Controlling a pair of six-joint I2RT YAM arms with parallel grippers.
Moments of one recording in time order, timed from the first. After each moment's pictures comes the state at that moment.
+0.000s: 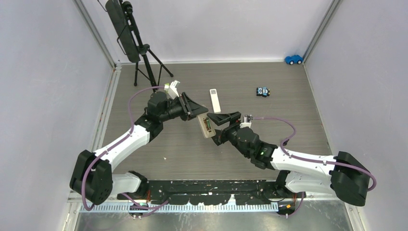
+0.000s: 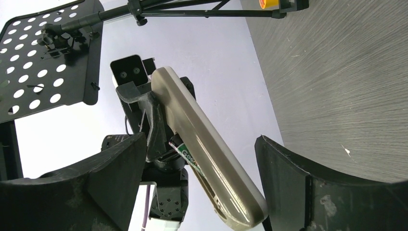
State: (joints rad) left arm -0.48 1.25 0.76 0.27 0.56 -1.12; right arm 1.02 1.08 0.48 0.43 0.42 1.84
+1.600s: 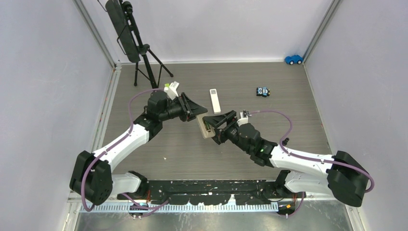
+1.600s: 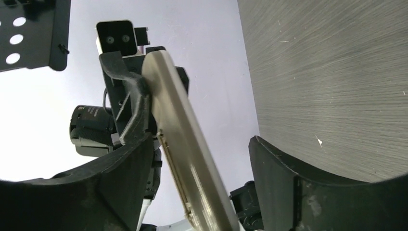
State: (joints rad) left arm -0.47 1.24 0.78 0.19 0.57 -1.21; right arm 0.95 1.13 0.49 0.48 0.21 1.69
